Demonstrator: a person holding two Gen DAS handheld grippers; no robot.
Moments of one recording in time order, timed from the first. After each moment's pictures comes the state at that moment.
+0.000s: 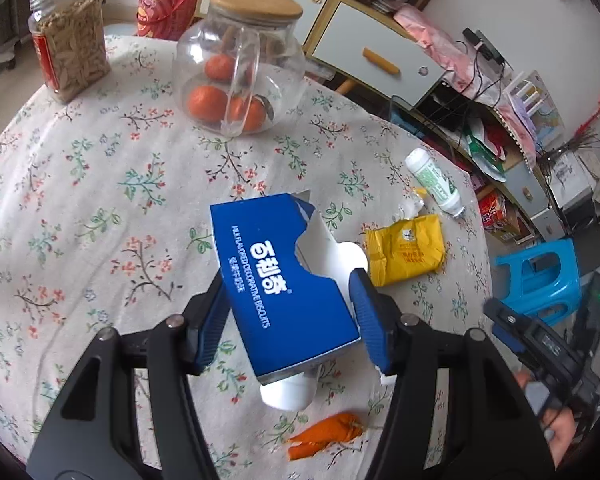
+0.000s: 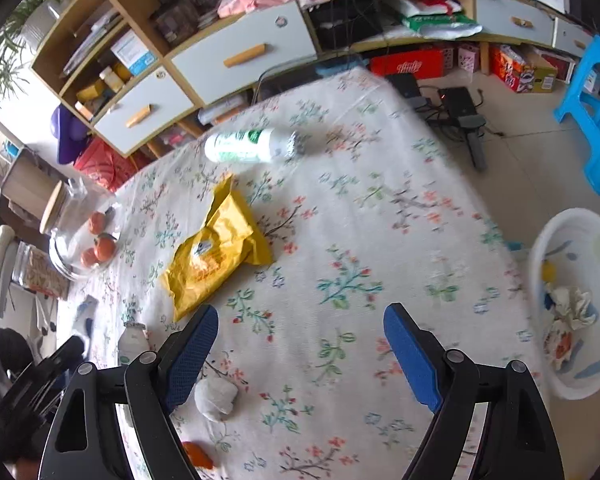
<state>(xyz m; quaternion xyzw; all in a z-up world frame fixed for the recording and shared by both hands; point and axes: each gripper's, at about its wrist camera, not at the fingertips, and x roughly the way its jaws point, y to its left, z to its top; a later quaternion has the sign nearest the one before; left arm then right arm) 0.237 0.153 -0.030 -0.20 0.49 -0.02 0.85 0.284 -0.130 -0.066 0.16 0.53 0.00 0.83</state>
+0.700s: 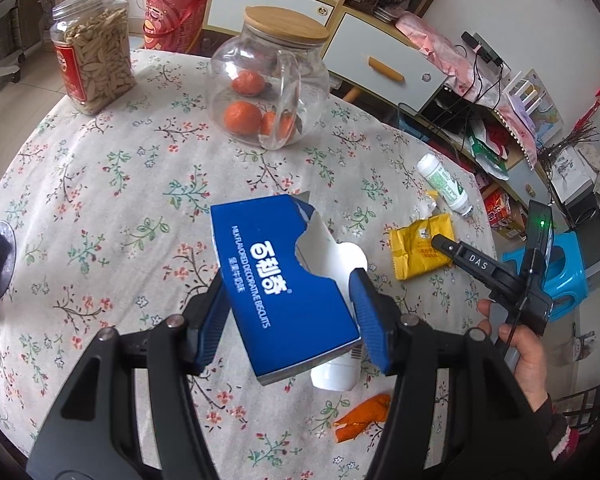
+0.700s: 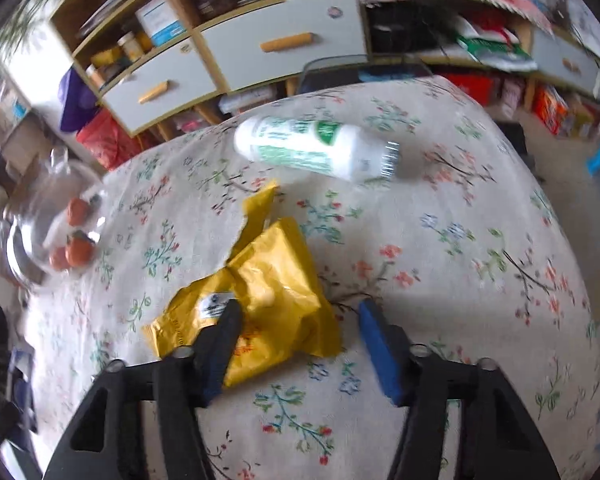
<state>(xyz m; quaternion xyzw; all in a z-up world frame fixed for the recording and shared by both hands) 0.226 0.179 -0.026 -0.18 0.48 -0.02 0.86 0.357 -0.069 -0.106 0.08 0.50 0.03 0.86</state>
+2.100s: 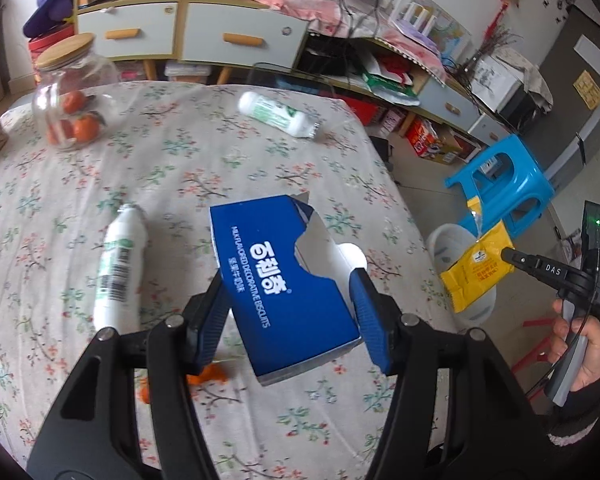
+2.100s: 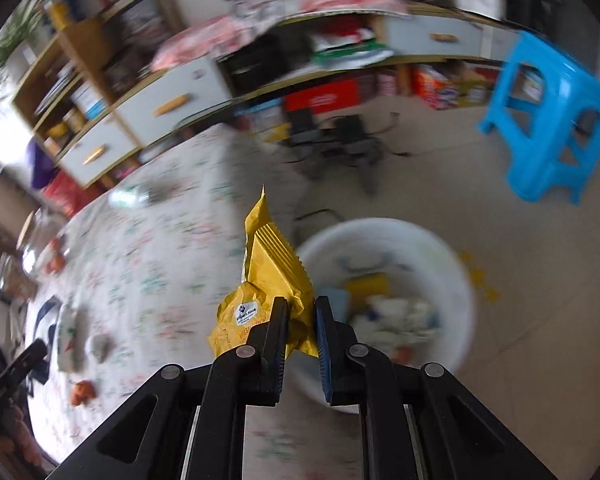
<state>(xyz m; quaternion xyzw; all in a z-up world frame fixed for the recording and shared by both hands) 0.191 0.006 -0.012 -0.08 0.47 -0.17 0.86 0.167 -0.355 -0.021 0.16 0.47 -0.09 0.86</state>
